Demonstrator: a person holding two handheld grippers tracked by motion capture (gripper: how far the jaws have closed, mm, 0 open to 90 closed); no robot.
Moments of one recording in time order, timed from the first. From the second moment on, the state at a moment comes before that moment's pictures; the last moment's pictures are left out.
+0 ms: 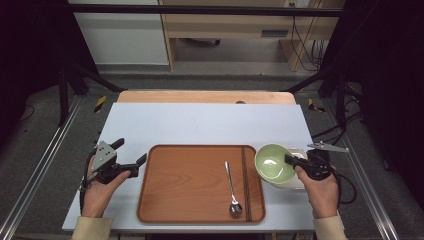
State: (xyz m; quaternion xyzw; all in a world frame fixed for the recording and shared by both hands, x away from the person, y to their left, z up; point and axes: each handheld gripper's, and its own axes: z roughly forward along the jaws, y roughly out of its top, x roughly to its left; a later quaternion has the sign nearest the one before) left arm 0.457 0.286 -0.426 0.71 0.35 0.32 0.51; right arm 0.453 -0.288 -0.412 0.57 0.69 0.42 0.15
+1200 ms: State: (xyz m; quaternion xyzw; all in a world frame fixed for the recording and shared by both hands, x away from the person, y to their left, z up) left arm 0.455 0.299 -0.420 0.70 0.36 0.34 0.52; right arm 0.472 -0.176 -0.397 0.48 0.75 0.45 0.11
